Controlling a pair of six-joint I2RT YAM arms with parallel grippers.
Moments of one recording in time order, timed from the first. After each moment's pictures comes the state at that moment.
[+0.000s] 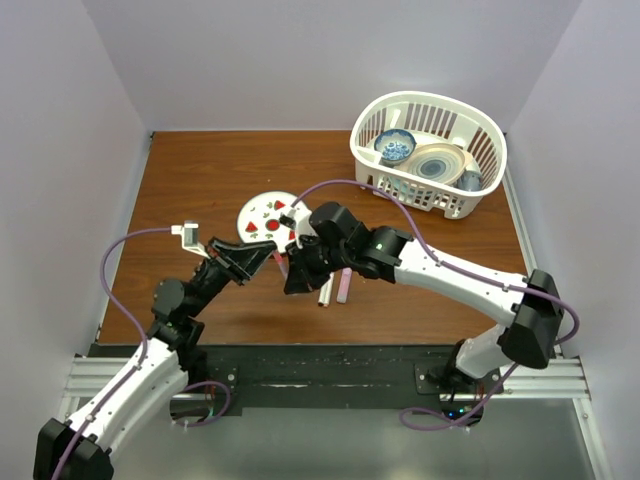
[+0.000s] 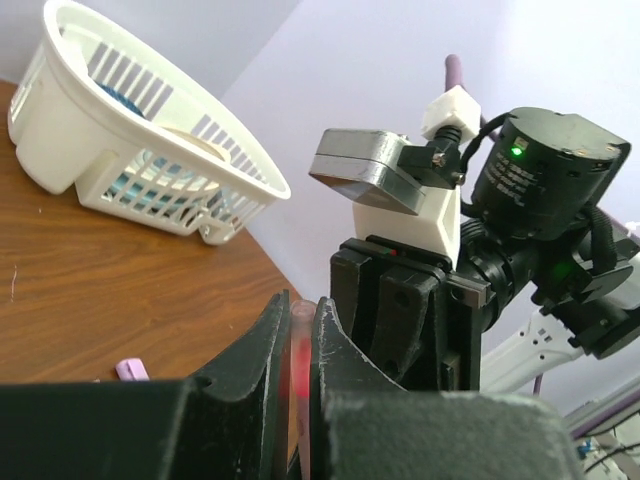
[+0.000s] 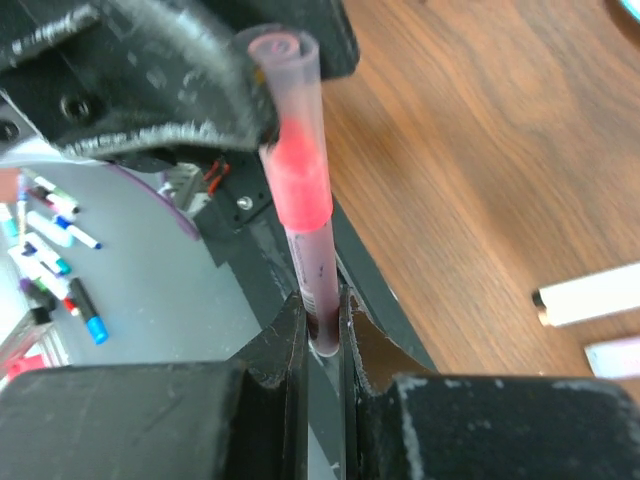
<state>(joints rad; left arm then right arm) -0.44 0.54 0.19 0.64 0.38 -0.95 1.01 1.48 1.29 -0.48 -0.30 0.42</state>
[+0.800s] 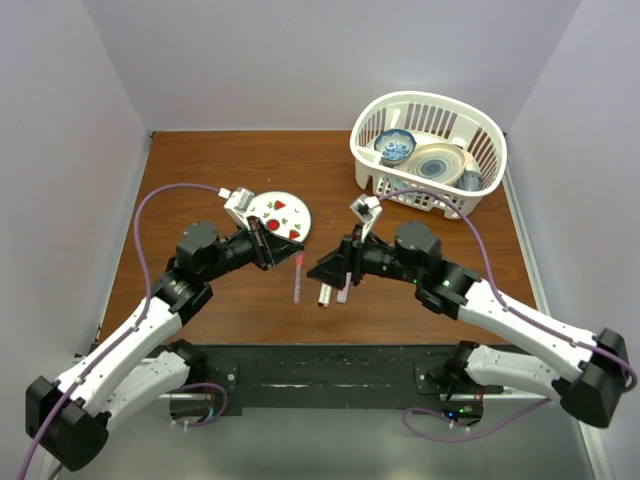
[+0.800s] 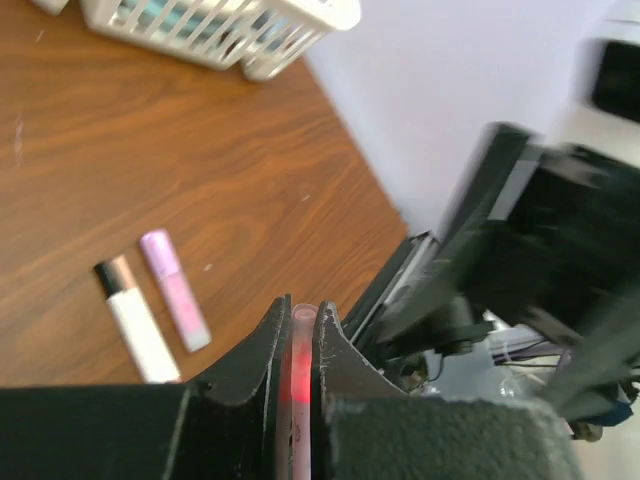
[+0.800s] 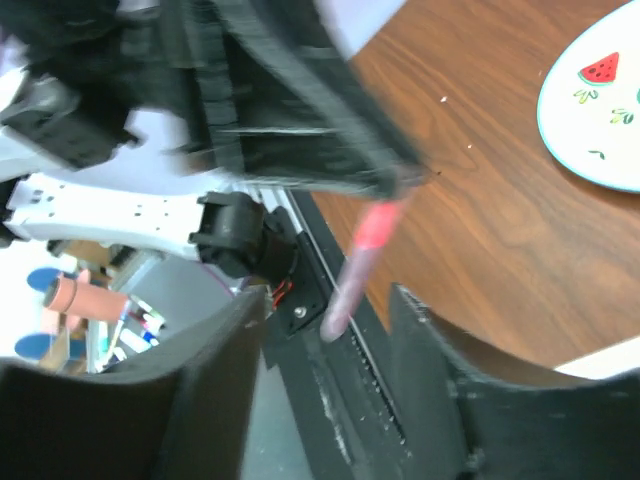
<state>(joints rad) -0.54 0.82 0.63 0.09 0.45 -0.74 0.88 1.03 0.81 0.06 -0.35 0.60</state>
